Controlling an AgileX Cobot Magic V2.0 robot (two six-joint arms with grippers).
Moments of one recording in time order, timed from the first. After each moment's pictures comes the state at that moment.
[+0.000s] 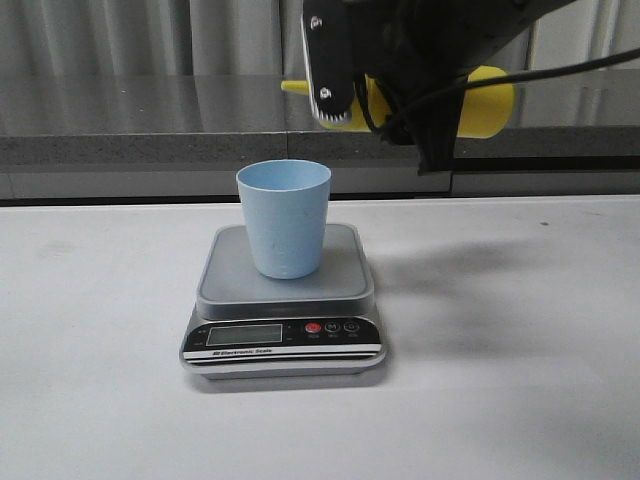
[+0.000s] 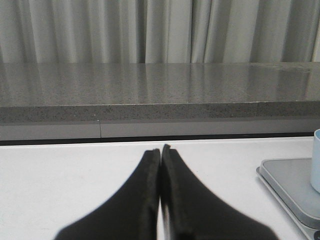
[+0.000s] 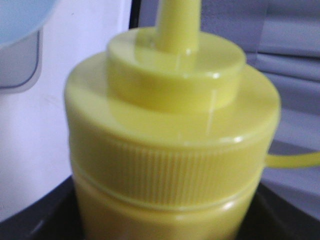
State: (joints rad) left arm -0.06 0.00 0.00 0.06 0.04 -0.09; right arm 0.62 1.72 -1.12 -1.68 0.33 0.39
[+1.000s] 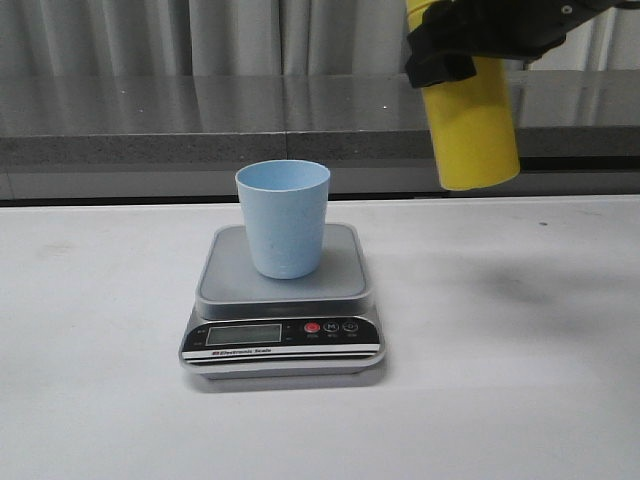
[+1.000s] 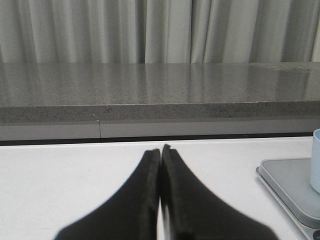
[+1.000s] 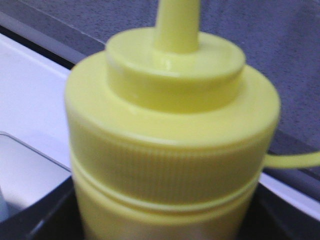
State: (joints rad) left arm -0.06 0.00 0.00 0.06 0.04 -0.09; right arm 0.36 1.56 -1.00 -0.59 -0.11 0.41
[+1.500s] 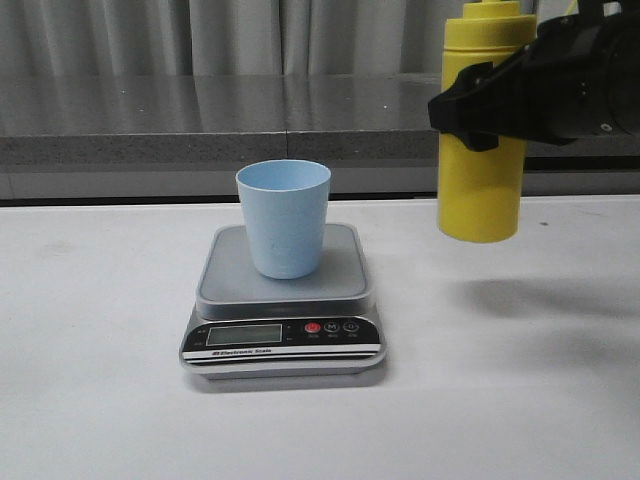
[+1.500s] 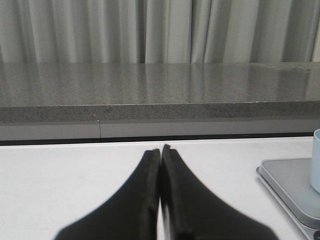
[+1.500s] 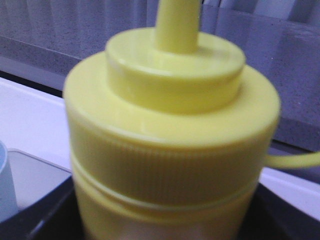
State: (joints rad) left arm -0.06 0.00 0.00 0.06 0.04 -0.09; right arm 0.36 1.56 -0.61 -0.04 -0.72 -0.02
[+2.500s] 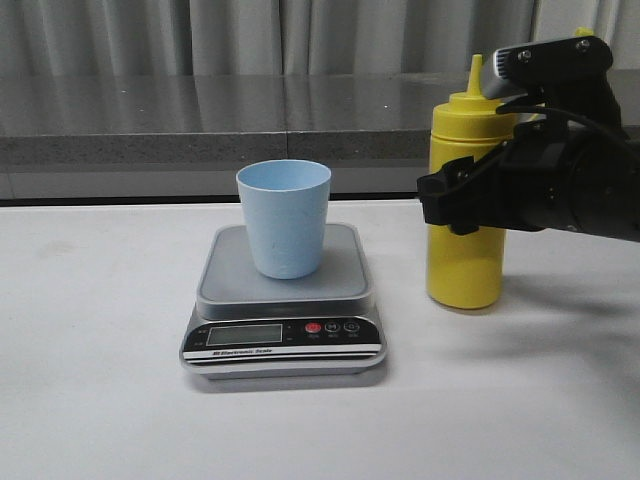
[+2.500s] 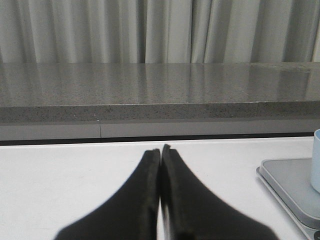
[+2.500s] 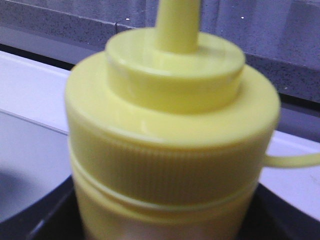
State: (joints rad) left arm -0.06 0.00 0.00 0.06 0.04 -0.09; right arm 0.36 1.81 -0.58 -0.03 -0.99 -0.03
